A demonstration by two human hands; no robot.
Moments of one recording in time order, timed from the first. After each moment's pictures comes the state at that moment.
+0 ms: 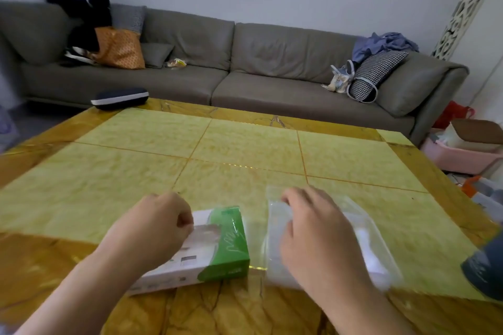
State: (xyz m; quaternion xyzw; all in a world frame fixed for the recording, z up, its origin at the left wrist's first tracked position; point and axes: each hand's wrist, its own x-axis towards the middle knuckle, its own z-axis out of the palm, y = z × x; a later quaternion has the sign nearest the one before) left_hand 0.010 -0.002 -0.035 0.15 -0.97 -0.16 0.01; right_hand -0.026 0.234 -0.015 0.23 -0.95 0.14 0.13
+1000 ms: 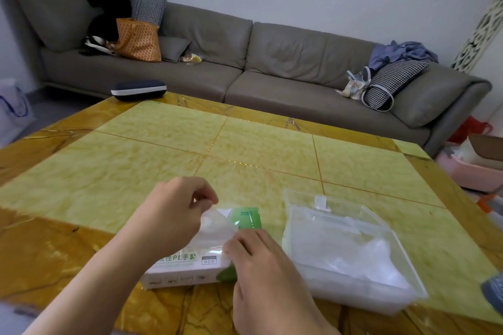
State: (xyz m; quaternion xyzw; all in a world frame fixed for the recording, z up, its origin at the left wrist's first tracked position) left_hand 0.009 -0.021 -0.038 0.13 -0.93 -0.31 0.11; right_hand 0.004 0.174 -0.064 0.41 -0.90 0.14 -0.03
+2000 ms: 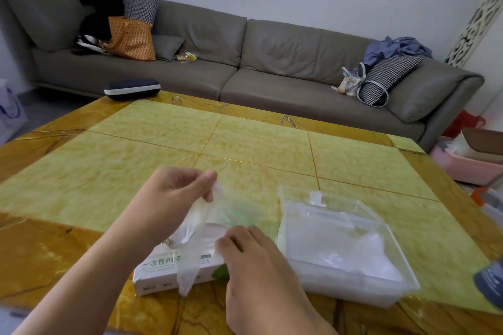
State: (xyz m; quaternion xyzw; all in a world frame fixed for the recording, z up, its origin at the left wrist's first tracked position) left_hand 0.020 -0.011 -0.016 0.11 -0.82 -0.54 0.12; right_hand 0.003 0.172 -0.057 0.42 -0.90 0.12 -0.05
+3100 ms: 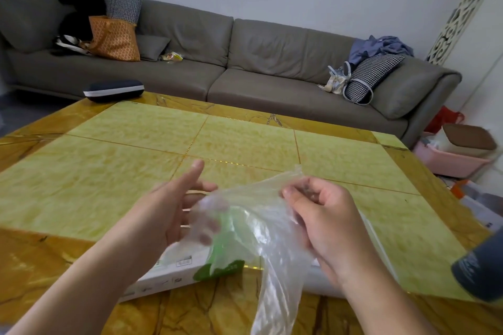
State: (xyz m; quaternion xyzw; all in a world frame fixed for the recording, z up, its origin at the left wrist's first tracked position) left_hand 0.008 0.019 -0.020 0.16 -0.60 -0.79 -0.01; right_hand -0.052 0.244 -0.015 0.07 -0.76 0.64 -0.05
